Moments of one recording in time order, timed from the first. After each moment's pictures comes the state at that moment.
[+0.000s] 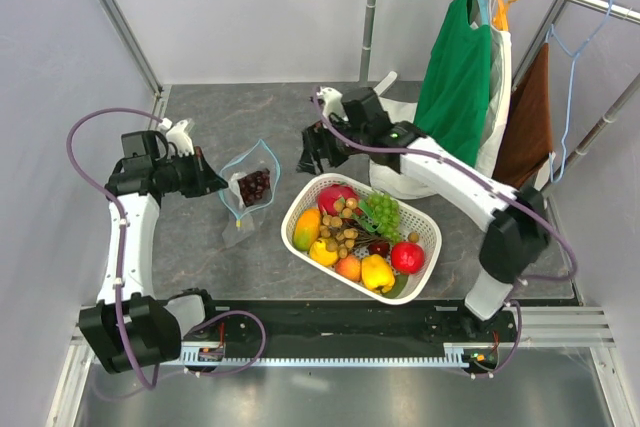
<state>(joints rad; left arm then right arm) 0.22 1.11 1.04 -0.82 0.68 0.03 0.70 1.78 1.56 -0.37 -0.39 0.26</state>
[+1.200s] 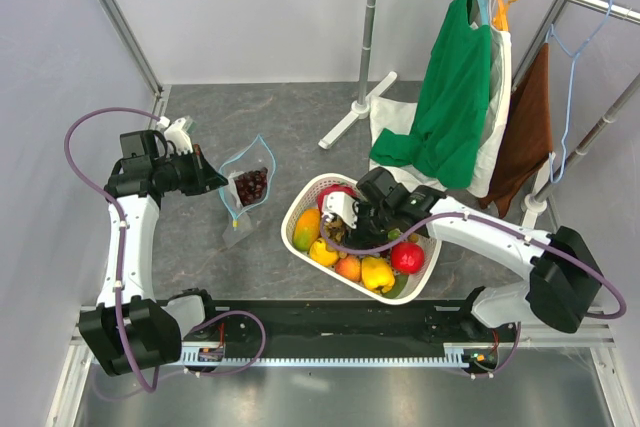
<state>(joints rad) 0.22 1.12 1.04 -0.78 0.69 -0.02 0.83 1.37 0.96 -0.60 -0.29 -0.50</state>
